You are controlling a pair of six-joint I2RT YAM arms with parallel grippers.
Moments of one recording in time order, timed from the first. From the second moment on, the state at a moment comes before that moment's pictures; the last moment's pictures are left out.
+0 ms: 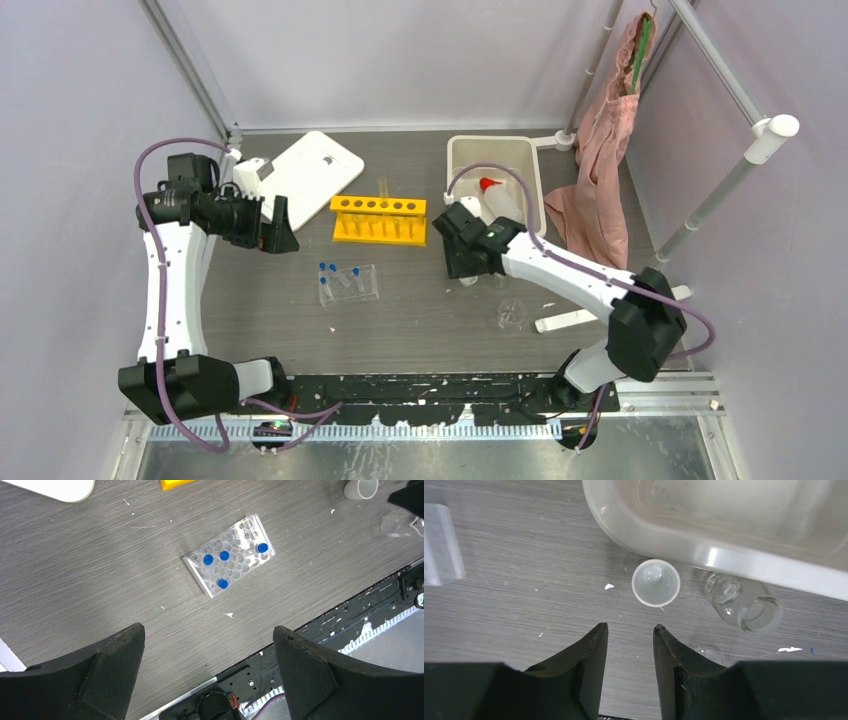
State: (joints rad) left arm 0.20 1.24 1.40 -1.26 0.55 0.37; right arm 0.79 1.45 1.17 -0.78 0.29 0.56
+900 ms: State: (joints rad) left arm 0.20 1.22 1.41 -1.28 0.53 0.39; right arm 0.85 1.65 0.96 -0.41 0.44 0.50
